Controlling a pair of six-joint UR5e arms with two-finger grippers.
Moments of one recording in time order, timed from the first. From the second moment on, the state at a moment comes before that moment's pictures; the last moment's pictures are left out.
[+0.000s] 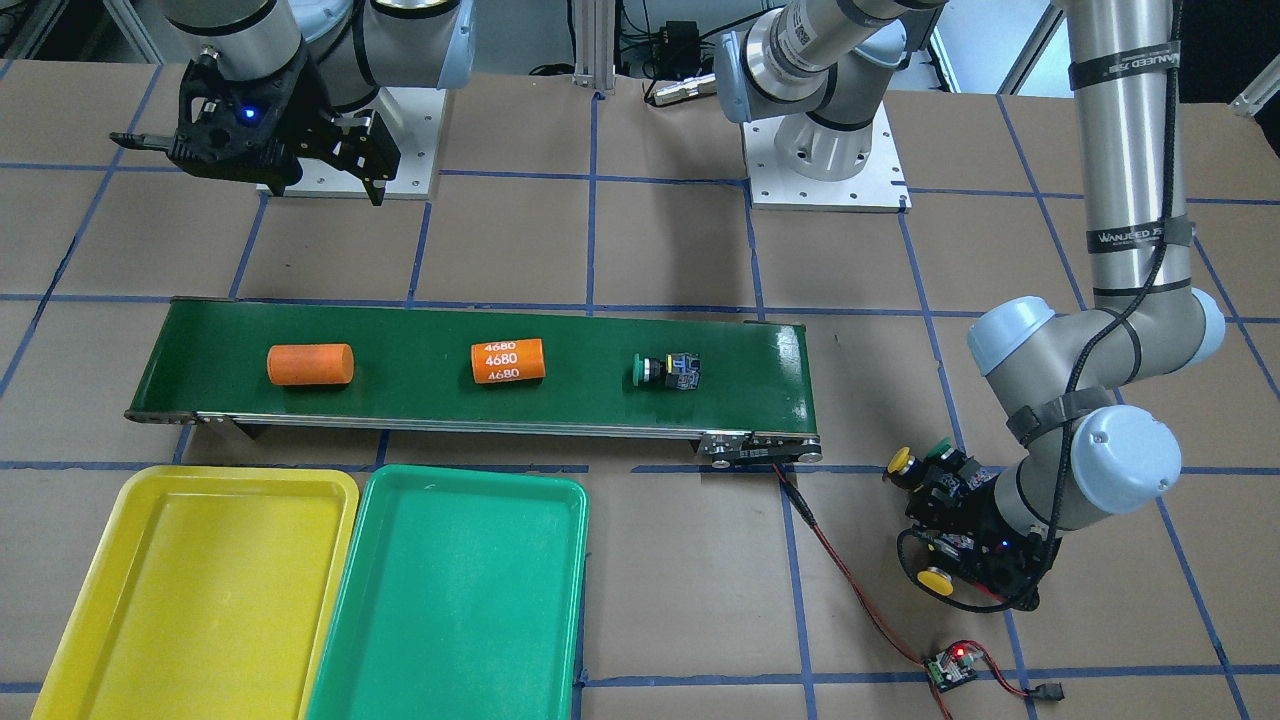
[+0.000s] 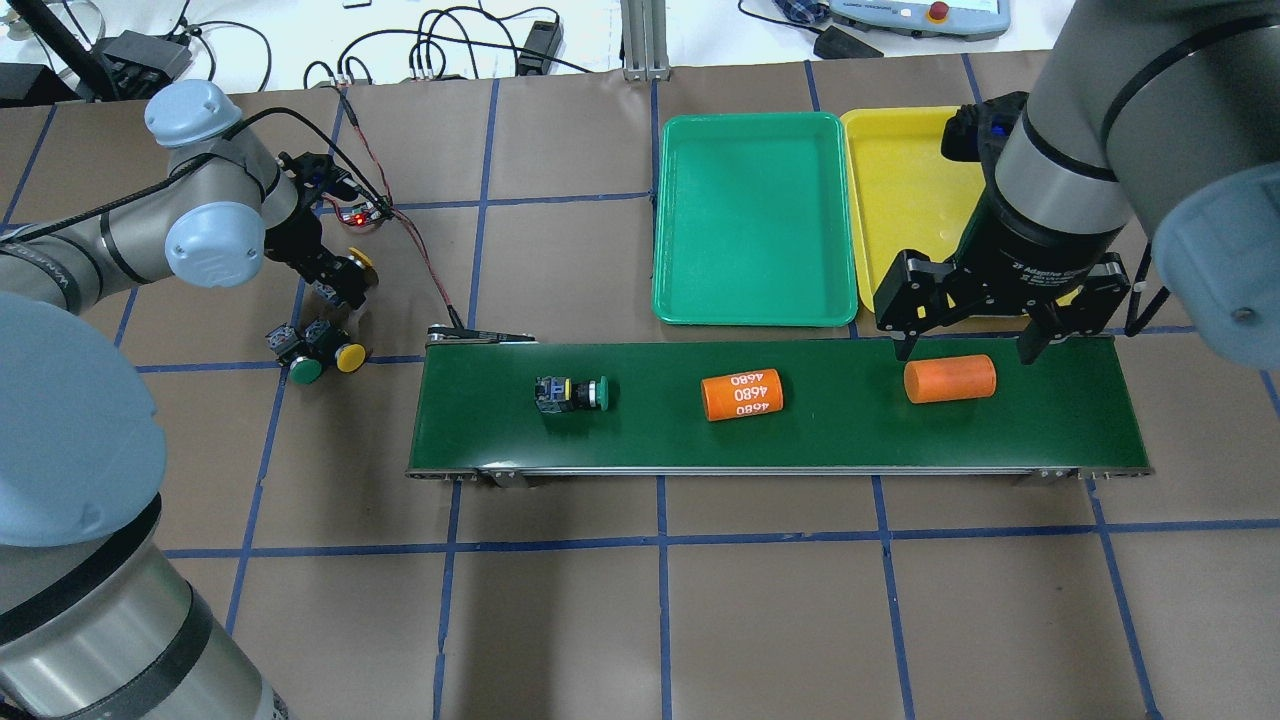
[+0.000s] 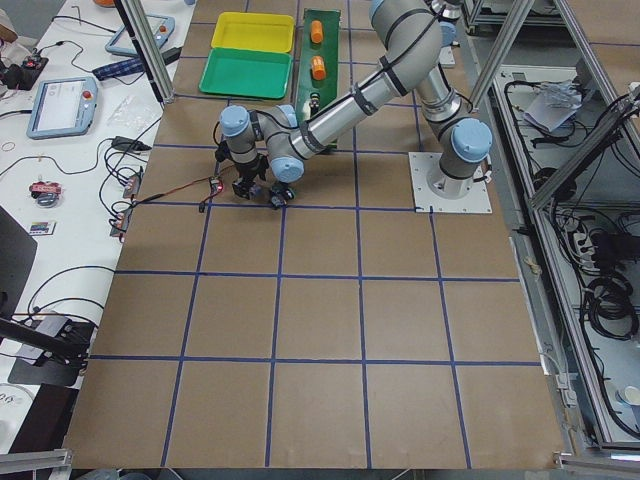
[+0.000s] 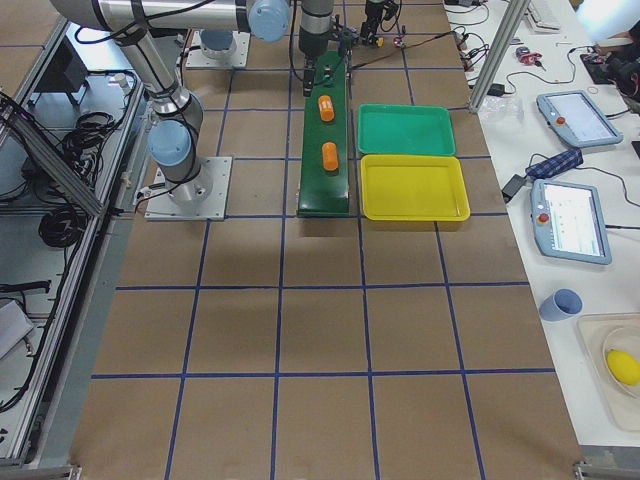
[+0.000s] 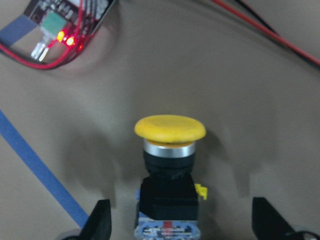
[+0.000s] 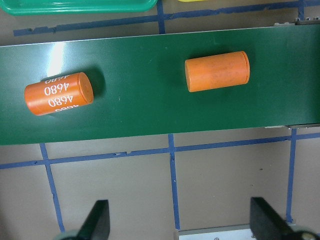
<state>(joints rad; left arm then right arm) -1.29 -2.18 -1.62 -0.94 1.57 0.82 1.57 -1.72 1.76 -1.50 -1.57 0.09</state>
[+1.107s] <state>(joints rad) -1.36 -1.97 -1.64 -1.19 1.51 0.23 1.57 -1.72 1.76 -1.50 -1.58 0.09</state>
